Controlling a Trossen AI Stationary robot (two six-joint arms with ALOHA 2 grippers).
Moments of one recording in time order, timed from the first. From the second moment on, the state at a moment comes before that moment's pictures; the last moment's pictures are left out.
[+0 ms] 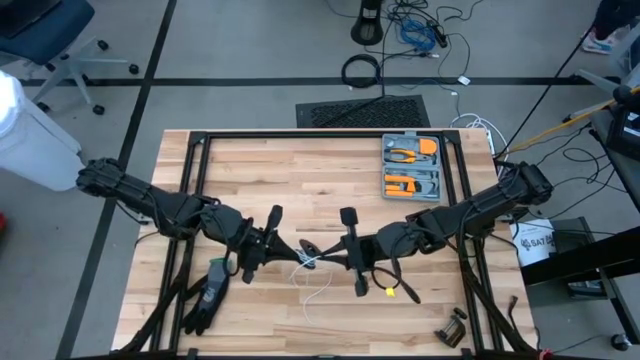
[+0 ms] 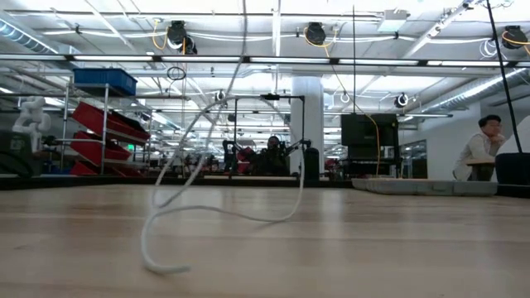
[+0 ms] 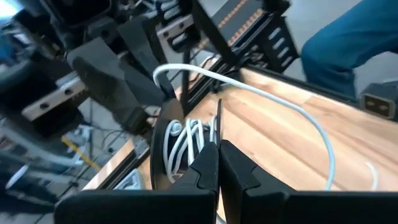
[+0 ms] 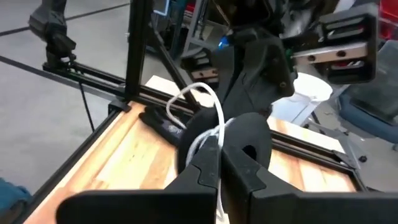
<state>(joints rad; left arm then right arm) -0.36 1.21 1.06 -0.15 -0.06 0.66 0.41 1.51 1.29 -0.04 0.30 -0.18</state>
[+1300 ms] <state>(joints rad) -0.42 1.16 1.06 0.05 -0.27 0.63 0.50 1.47 1.29 -0.42 0.71 0.03</state>
